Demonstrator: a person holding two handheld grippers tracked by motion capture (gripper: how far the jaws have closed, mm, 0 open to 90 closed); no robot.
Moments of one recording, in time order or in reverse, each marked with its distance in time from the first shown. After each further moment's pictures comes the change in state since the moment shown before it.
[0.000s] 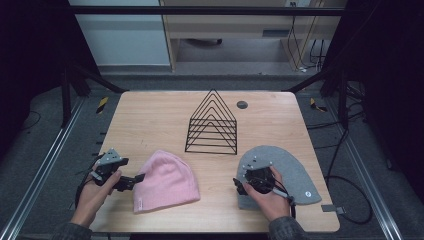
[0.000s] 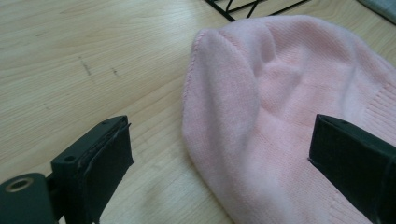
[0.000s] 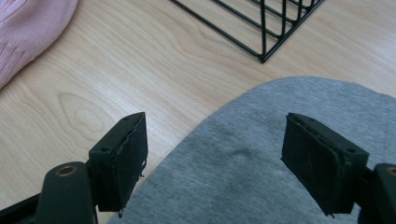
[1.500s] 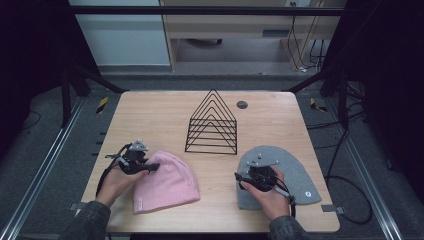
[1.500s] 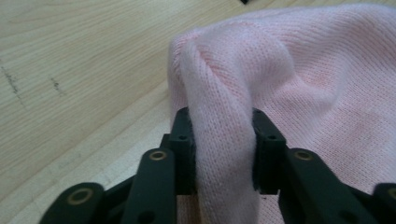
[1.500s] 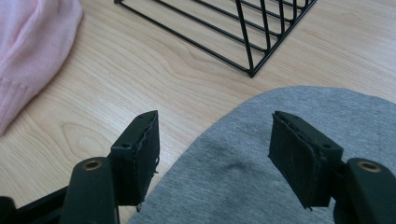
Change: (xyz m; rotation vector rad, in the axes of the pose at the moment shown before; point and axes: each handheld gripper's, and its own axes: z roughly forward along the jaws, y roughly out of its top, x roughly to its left) left arm -0.004 0.033 0.065 0.206 -0.010 0.012; right arm -0.006 0.001 -0.003 -0.074 0.008 0.098
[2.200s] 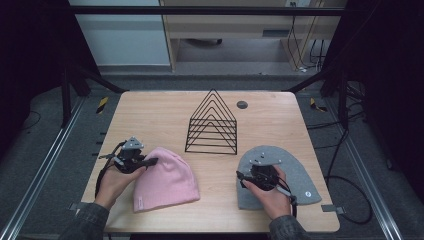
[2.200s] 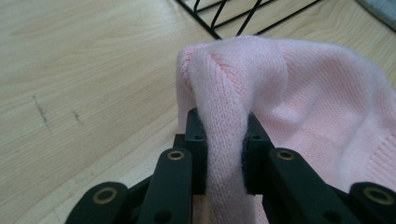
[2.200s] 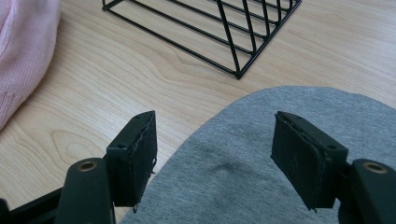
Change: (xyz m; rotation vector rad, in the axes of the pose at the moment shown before) left arm -0.008 0.008 -0.027 -0.137 0.004 -0.002; right arm -0.005 0.000 -0.002 -0.013 -0.028 0.025
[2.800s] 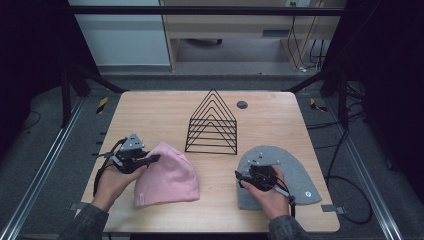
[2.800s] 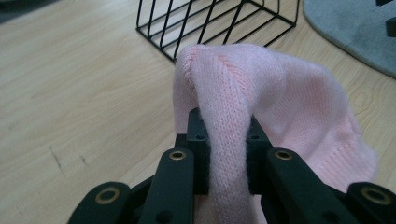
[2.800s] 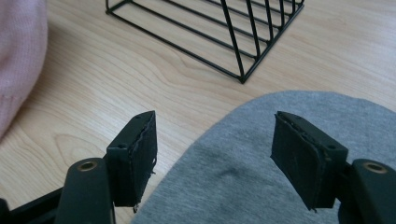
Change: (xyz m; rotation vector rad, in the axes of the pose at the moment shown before) left arm -0.028 0.026 -0.028 -0.072 0.005 0.122; right arm 0.005 0.002 0.001 -0.013 -0.001 -0.006
